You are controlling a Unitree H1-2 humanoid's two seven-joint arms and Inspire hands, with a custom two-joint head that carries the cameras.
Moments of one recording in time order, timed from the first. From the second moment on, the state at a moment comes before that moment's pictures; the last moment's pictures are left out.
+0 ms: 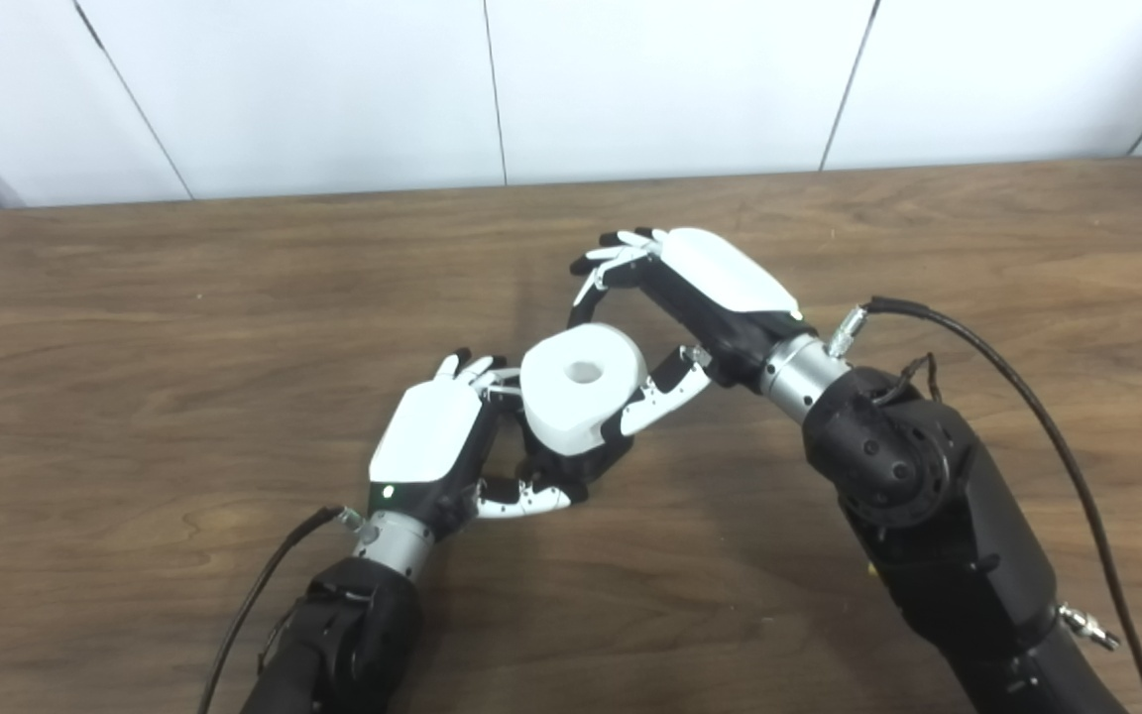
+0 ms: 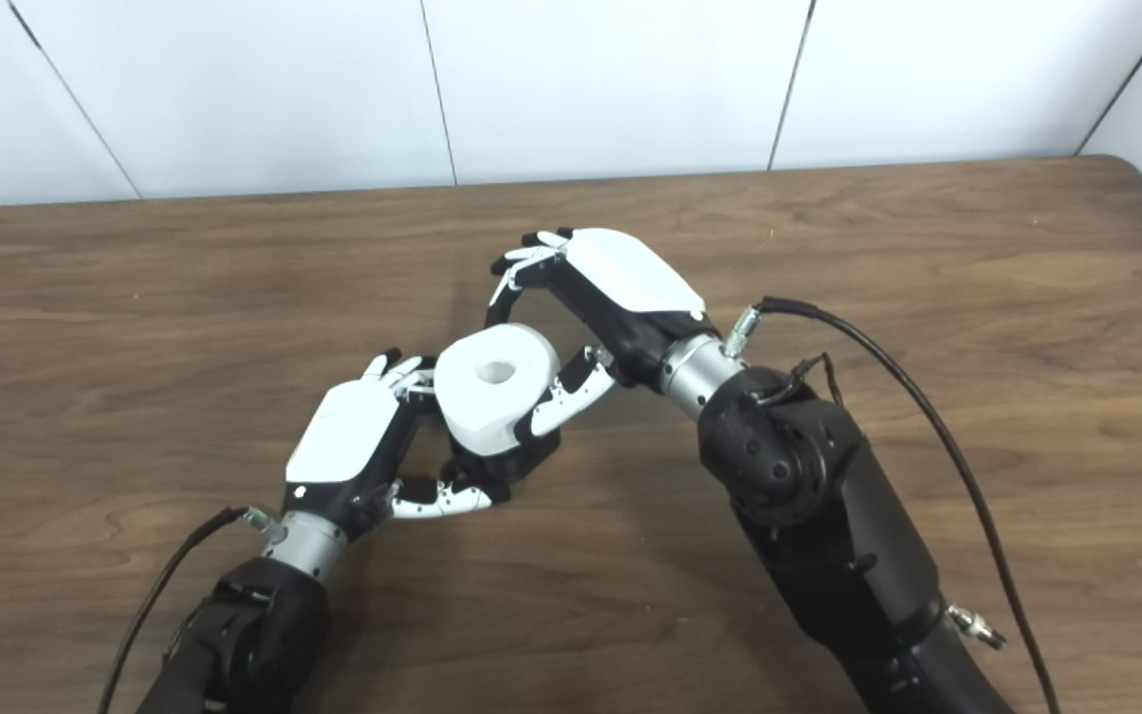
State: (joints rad) left arm -0.05 0.20 -0.40 -0.19 0.91 0.14 -0.09; right arm -0.34 -0.23 0.36 -0.44 -0.76 0.37 0.53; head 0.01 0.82
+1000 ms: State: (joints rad) left arm -0.05 0.20 -0.41 -0.19 0.91 0.14 -0.09; right arm -0.33 -0.22 0.36 -0.44 -0.76 0.37 0.53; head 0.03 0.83
